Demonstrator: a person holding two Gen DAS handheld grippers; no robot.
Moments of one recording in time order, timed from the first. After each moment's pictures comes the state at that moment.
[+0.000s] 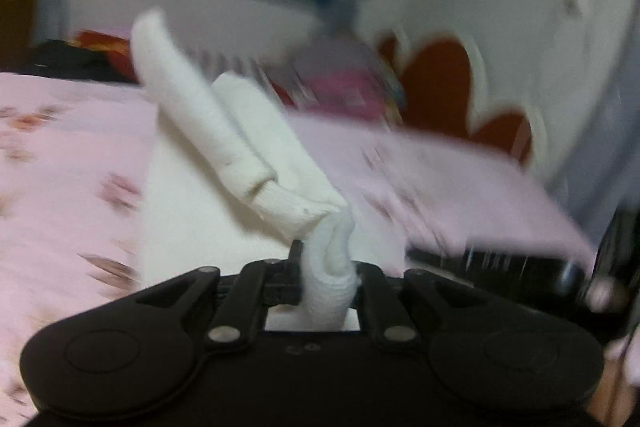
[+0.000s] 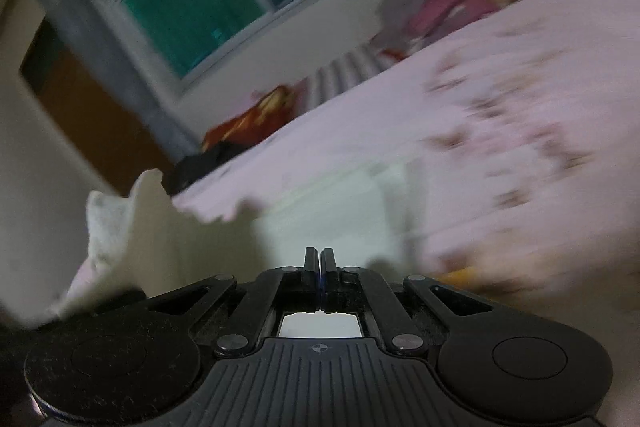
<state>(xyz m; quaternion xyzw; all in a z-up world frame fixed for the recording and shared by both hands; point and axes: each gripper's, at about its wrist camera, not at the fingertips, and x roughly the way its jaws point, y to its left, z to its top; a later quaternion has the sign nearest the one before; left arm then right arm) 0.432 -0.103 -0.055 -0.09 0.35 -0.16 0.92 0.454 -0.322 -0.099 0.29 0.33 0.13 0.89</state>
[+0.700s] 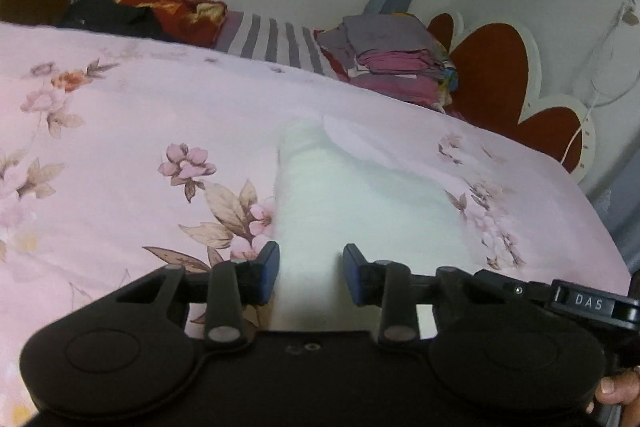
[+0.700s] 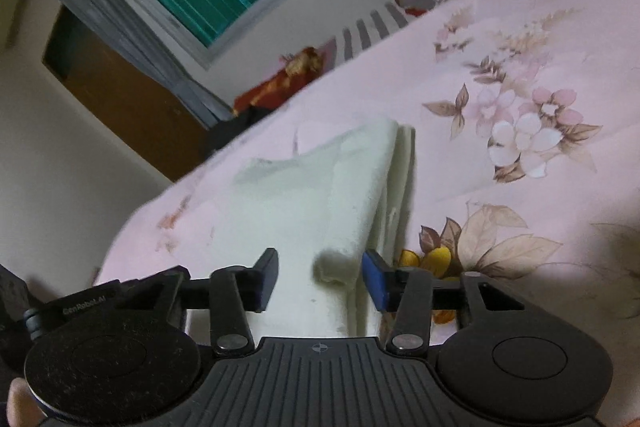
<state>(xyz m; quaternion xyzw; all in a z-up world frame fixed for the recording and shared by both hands) 0.476 -0.029 -0.082 -0.14 0.38 -0.08 0.91 0.459 -0.346 -0.108 0.30 0.38 0.21 0.85</state>
